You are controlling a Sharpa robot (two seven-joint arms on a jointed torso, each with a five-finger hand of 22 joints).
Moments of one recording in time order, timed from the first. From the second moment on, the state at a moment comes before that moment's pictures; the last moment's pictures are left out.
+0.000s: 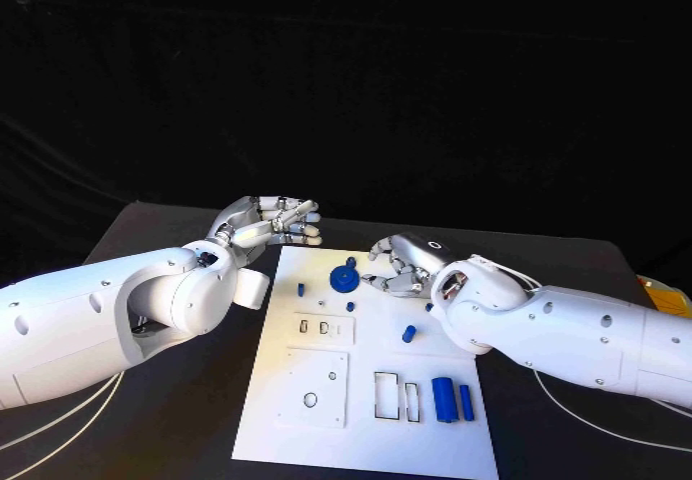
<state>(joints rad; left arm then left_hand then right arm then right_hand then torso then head) 1.25 -0.95 -0.04 1.67 -0.03 -0.36 0.36 1.43 -0.17 0.35 0.29 0.06 0.90 0.23 0.24 0.15 1.09 0.16 0.11 0.07 1.06 0.11 0.37 0.34 0.17 1.01 0.20 0.36 0.15 1.23 -0.66 -0.15 1.45 -1.42 -0.53 -0.17 1.09 -0.19 0.43 0.18 0.18 0.80 0.18 0.21 0.43 1.40 0.09 1.42 1.31 1.46 0.02 1.55 1.31 0.04 1.47 0.12 1.50 1.31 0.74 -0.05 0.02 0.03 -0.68</state>
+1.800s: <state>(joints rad) 1.25 -0.96 -0.04 1.66 -0.03 -0.34 0.36 1.43 -0.17 0.35 0.29 0.06 0.90 0.22 0.24 0.15 1.10 0.15 0.11 0.07 1.06 0.10 0.37 0.34 0.17 1.01 0.21 0.36 0.14 1.15 -0.88 -0.15 1.35 -1.01 -0.43 0.17 1.29 -0.20 0.48 0.00 0.18 0.79 0.20 0.15 0.39 1.40 0.11 1.43 1.31 1.47 0.03 1.55 1.31 0.04 1.46 0.13 1.50 1.31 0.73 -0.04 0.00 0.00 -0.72</state>
